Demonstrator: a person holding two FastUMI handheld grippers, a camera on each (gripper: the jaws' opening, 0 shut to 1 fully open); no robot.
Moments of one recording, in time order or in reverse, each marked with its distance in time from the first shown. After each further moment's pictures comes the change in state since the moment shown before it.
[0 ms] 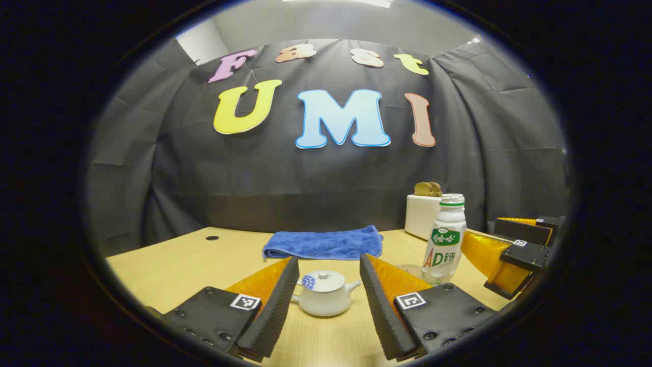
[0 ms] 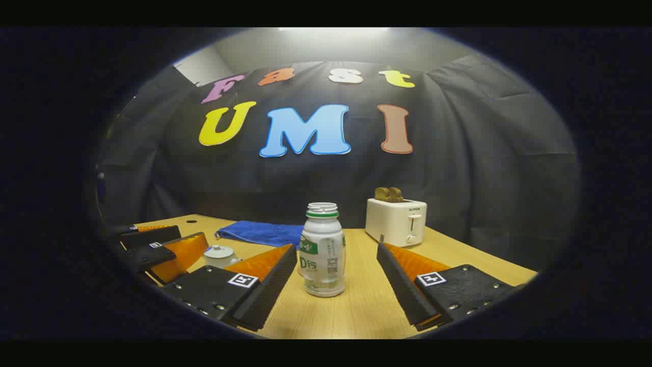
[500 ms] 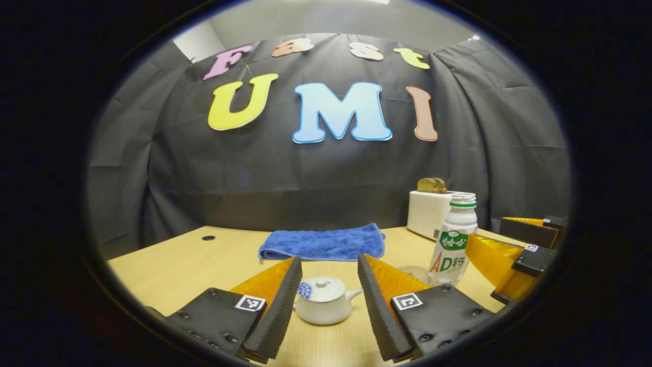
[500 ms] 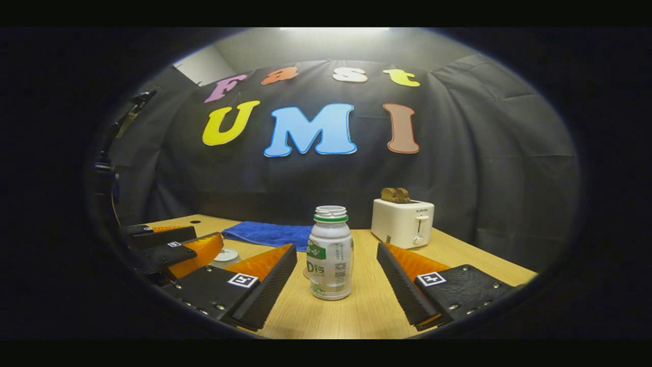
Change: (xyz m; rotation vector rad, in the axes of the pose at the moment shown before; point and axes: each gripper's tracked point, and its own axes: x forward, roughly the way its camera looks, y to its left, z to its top) left arm 0.028 0.000 -0.003 0.018 0.035 -0.001; right arm 0.009 0.005 -0.002 0.017 0.020 0.017
